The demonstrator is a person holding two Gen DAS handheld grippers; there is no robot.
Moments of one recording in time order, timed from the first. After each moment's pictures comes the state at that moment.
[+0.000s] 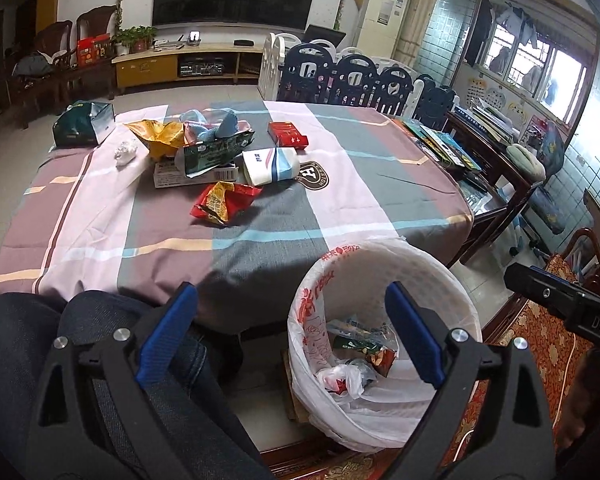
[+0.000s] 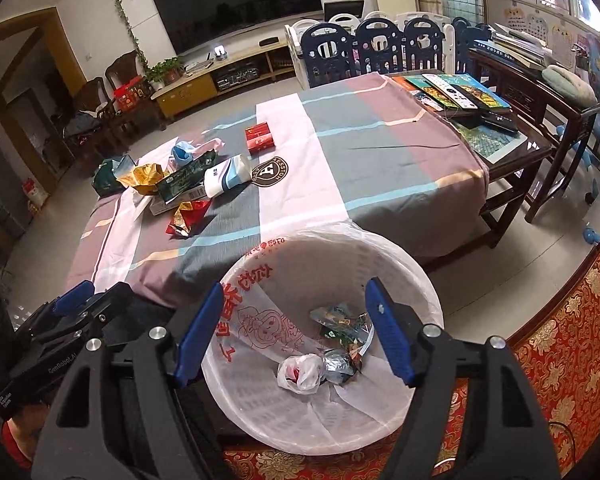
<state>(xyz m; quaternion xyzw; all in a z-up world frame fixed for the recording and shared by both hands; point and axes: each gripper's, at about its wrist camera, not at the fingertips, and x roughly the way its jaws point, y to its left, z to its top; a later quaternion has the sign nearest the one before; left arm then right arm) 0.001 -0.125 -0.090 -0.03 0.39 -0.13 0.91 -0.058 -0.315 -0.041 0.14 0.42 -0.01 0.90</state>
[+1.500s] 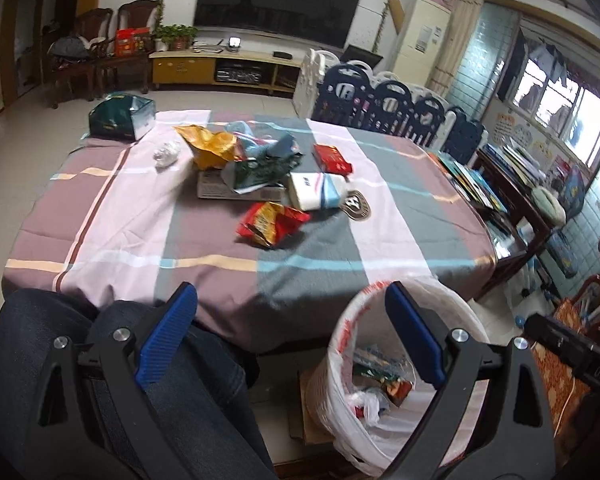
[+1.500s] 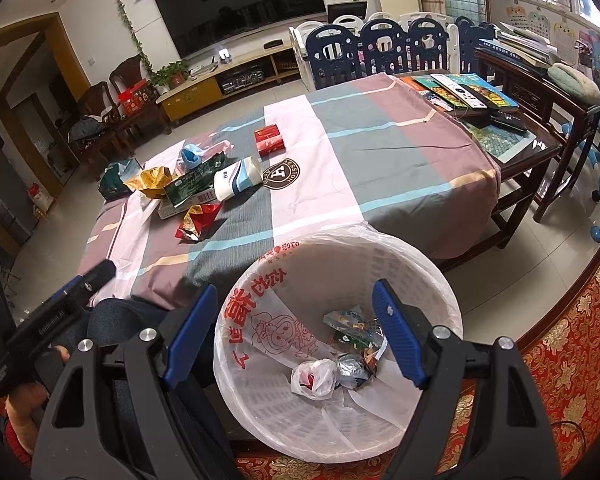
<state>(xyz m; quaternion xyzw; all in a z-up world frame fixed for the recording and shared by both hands) 0.022 -0.076 -0.088 -0.09 0.37 -0.07 0.92 -0.050 -0.303 -0.046 0.14 0.41 0.00 0.90</state>
